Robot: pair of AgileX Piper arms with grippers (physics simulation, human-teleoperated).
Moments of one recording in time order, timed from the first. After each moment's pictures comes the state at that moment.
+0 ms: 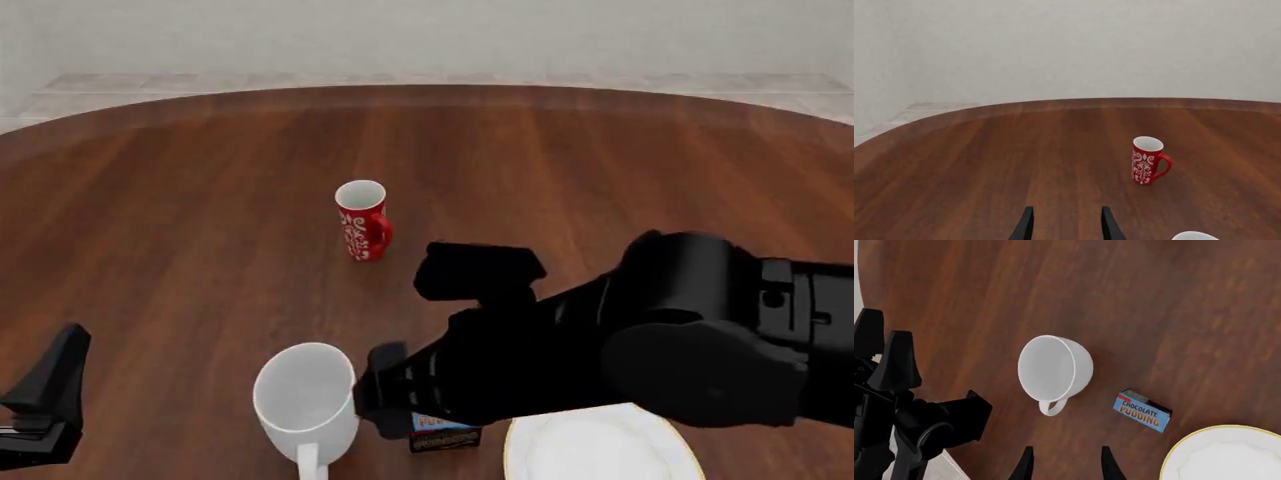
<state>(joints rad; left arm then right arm) 0.00 0.00 0.00 0.00 0.00 1.09 1.33 -0.95 0.59 0.76</state>
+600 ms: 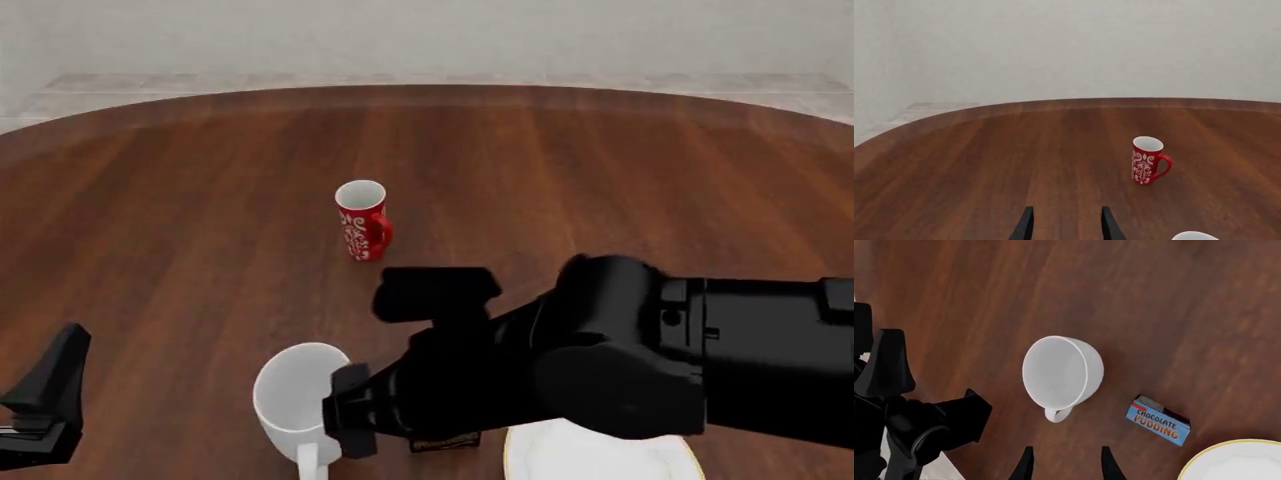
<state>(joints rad) 0.00 0.00 0.00 0.00 0.00 1.13 1.43 -0.98 0.54 0.76</state>
